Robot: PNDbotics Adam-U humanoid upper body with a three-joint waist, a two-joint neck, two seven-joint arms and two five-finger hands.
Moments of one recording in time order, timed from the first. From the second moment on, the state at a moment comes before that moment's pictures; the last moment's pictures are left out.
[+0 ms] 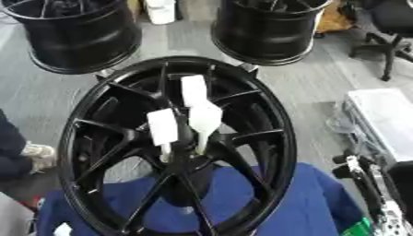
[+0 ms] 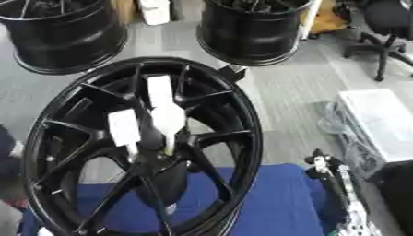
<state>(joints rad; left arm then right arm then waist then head) -0.17 0.47 0.37 -1.32 0.05 -0.34 -0.28 -0.07 -0.20 -0.10 -1.49 0.15 -0.17 -0.10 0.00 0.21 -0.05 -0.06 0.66</state>
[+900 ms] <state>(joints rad) -0.13 0.13 0.40 -1.63 0.06 -0.12 -0.34 -0.08 -0.20 -0.10 -1.49 0.14 -0.17 -0.10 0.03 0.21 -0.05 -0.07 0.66</state>
